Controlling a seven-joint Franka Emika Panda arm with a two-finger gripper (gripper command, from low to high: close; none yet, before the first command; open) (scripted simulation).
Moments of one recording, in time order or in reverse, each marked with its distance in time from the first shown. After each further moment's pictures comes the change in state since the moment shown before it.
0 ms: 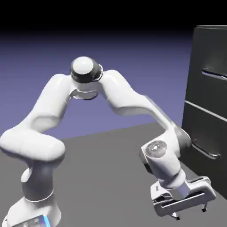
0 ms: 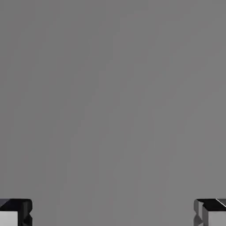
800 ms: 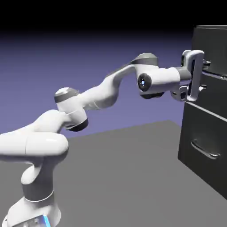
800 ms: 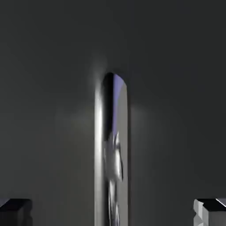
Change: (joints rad) arm 0.286 0.669 -0.600 0.345 0.857 -0.227 0.170
